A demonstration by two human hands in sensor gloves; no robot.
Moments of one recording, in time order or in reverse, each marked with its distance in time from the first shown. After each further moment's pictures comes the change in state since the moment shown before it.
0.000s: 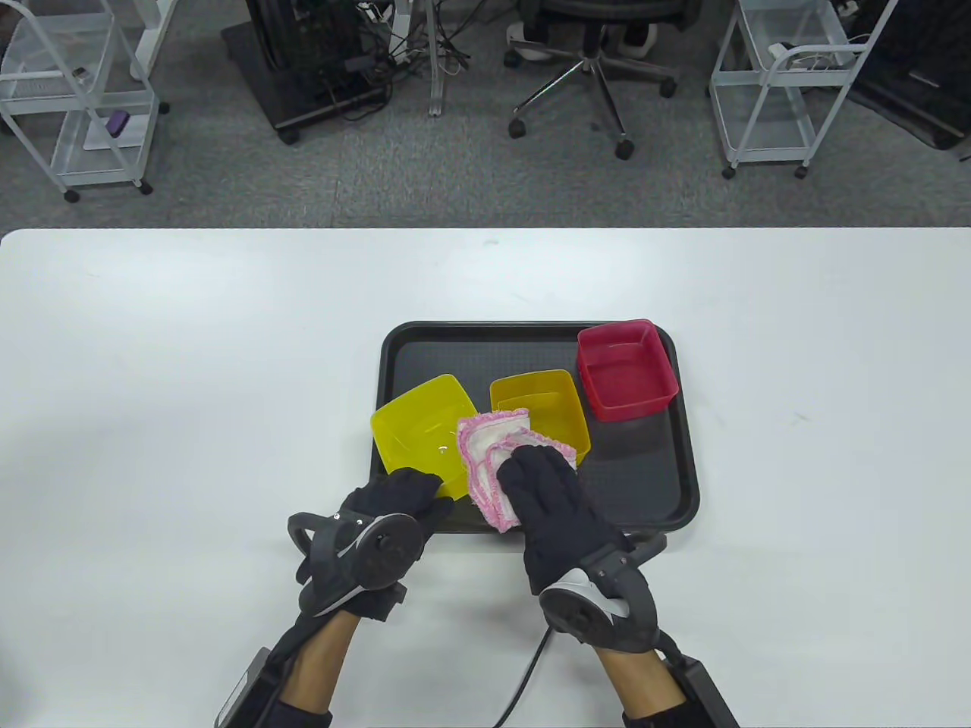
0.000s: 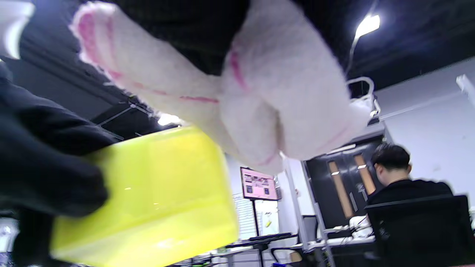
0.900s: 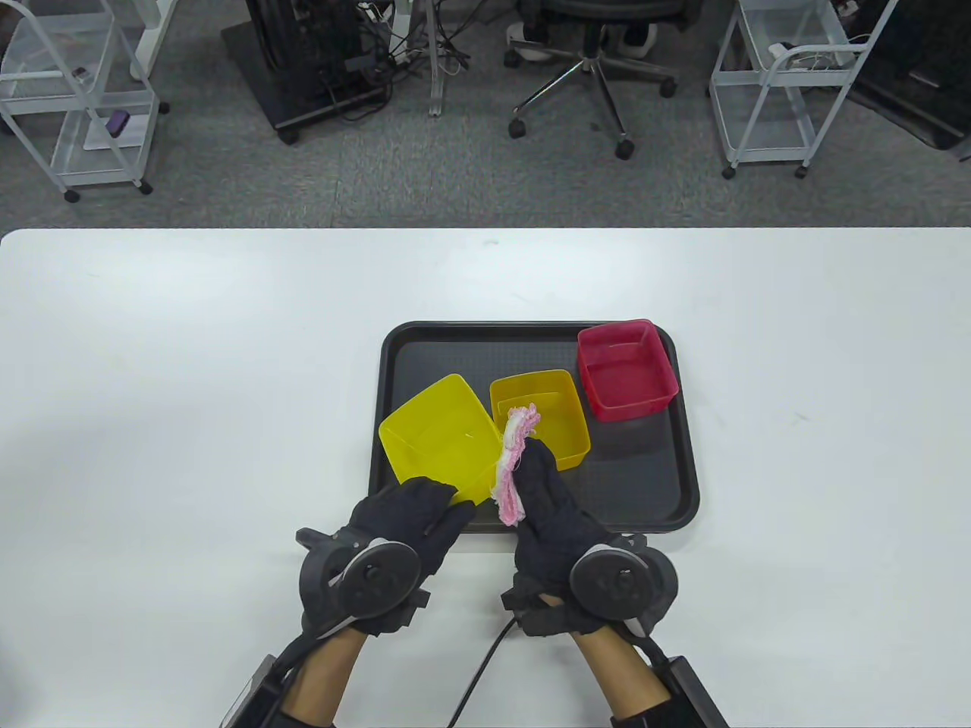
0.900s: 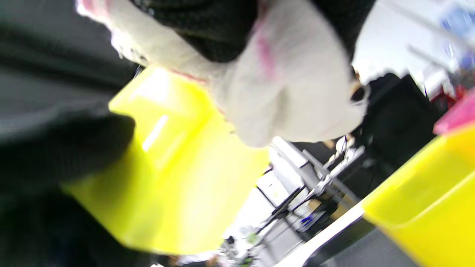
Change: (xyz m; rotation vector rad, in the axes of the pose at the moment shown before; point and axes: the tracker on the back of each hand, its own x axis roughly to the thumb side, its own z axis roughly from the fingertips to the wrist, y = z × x) left_hand 0.020 0.013 0.013 0.160 -0.101 0.084; right_hand -0.034 0.015 0.004 0.019 0.344 -0.579
